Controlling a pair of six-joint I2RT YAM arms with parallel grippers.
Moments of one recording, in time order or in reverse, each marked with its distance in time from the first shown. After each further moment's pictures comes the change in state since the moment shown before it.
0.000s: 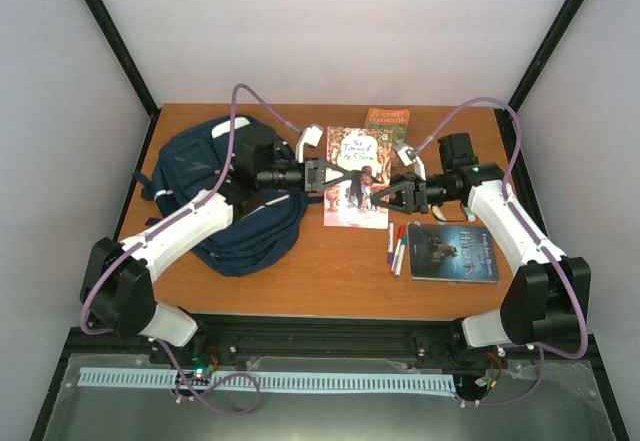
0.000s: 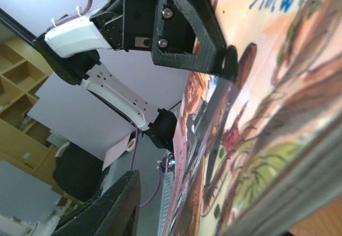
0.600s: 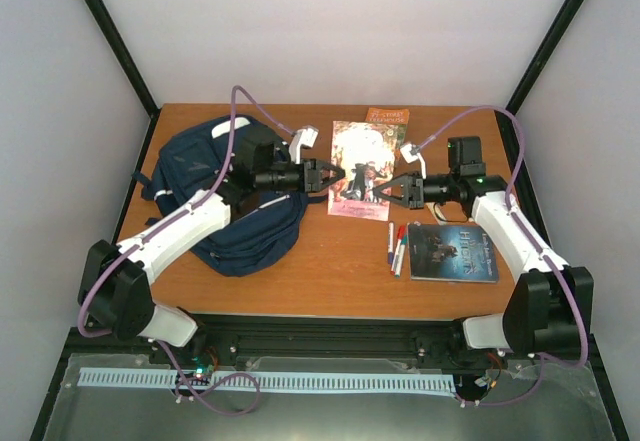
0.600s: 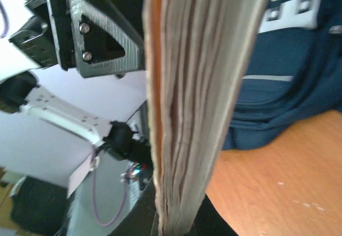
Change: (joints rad) left arm 0.000 -0.016 0.000 -0.079 -0.109 0.061; right arm -0.018 -0.055 -0.111 0.317 0.183 0.347
